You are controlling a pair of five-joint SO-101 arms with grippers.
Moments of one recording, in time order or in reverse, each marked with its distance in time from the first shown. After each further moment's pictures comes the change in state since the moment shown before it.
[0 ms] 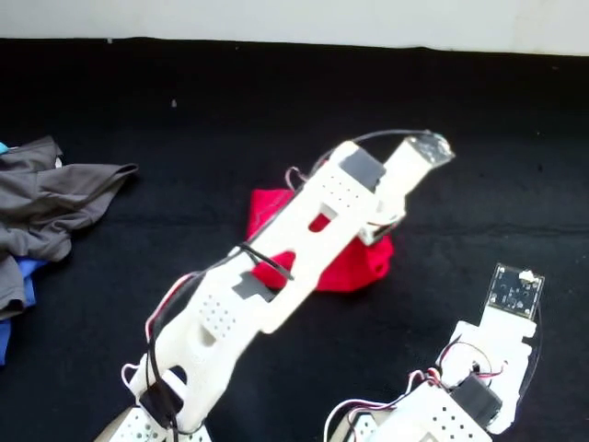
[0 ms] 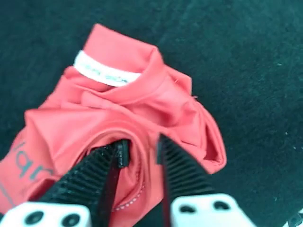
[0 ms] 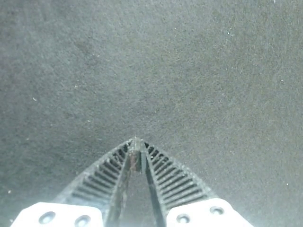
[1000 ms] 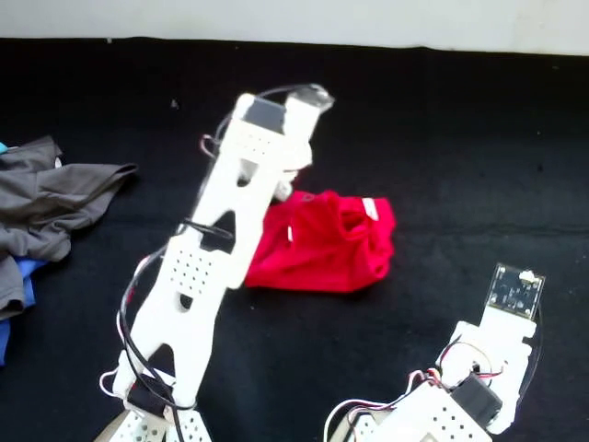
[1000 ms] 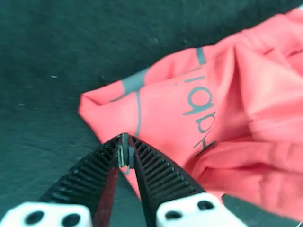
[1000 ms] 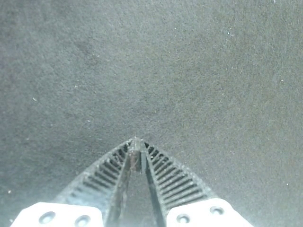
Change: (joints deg) left arm -20.0 10.3 -17.0 15.7 3.9; right arm 0.0 0.0 0.0 0.0 0.0
